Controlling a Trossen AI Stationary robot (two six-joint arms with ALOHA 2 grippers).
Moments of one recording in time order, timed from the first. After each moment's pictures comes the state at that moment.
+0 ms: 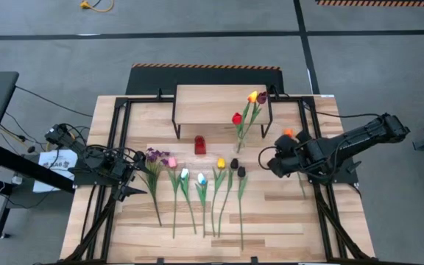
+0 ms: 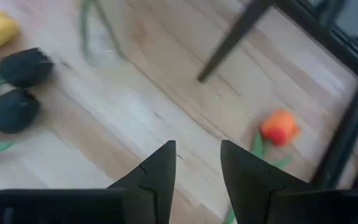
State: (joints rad) left arm -0.55 0.01 0.01 0.06 -0.18 -0.02; right arm 0.30 1.13 0.82 -1.16 0.60 1.03
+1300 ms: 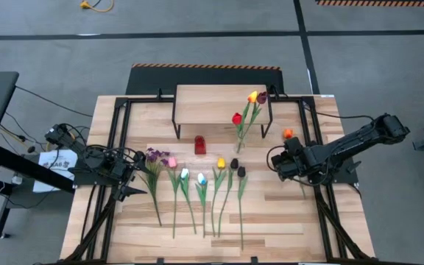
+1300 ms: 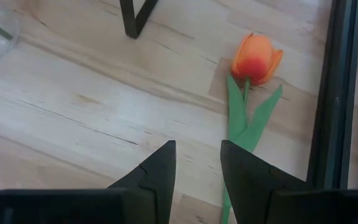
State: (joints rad) left arm -0.55 0.01 0.01 0.06 -0.18 -0.02; right arm 0.29 1.13 0.54 -1.05 0.60 1.44
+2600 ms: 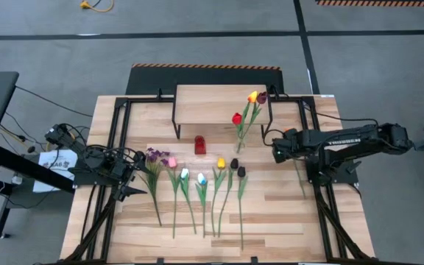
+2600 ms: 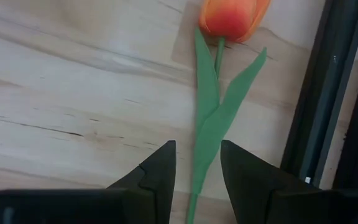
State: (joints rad) left arm -0.55 0.01 0.01 0.06 -0.18 -0.02; right arm -0.15 1.13 0.54 -1.01 0.31 1.06
